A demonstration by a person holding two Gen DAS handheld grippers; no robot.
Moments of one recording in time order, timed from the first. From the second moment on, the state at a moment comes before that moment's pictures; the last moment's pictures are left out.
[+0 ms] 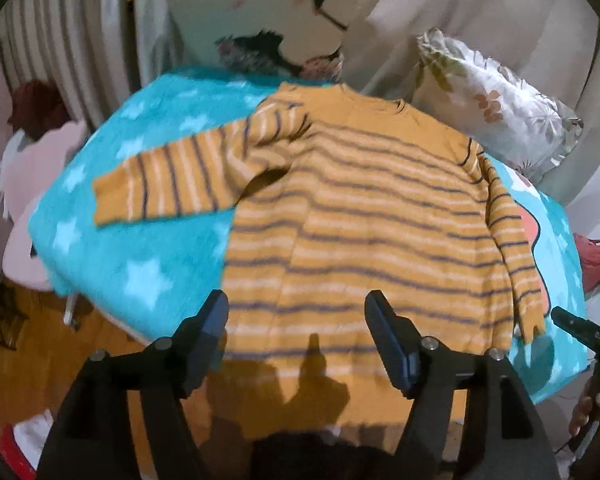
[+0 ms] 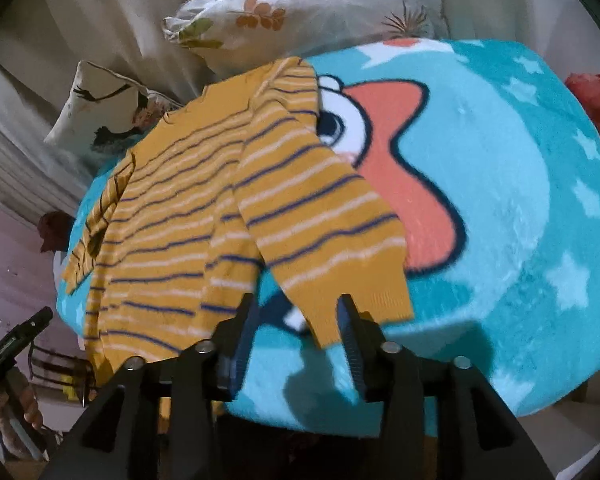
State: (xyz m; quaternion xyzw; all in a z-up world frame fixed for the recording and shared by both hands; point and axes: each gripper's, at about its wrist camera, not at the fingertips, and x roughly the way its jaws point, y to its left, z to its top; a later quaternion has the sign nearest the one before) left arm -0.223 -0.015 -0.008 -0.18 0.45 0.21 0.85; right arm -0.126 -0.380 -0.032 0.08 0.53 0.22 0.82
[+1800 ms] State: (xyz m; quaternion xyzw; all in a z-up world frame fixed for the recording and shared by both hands) left arm -0.077 0.004 -0.034 -0.13 0.51 0.12 0.84; right arm -0.049 -0.212 -0.048 0.04 0.55 0.12 0.83
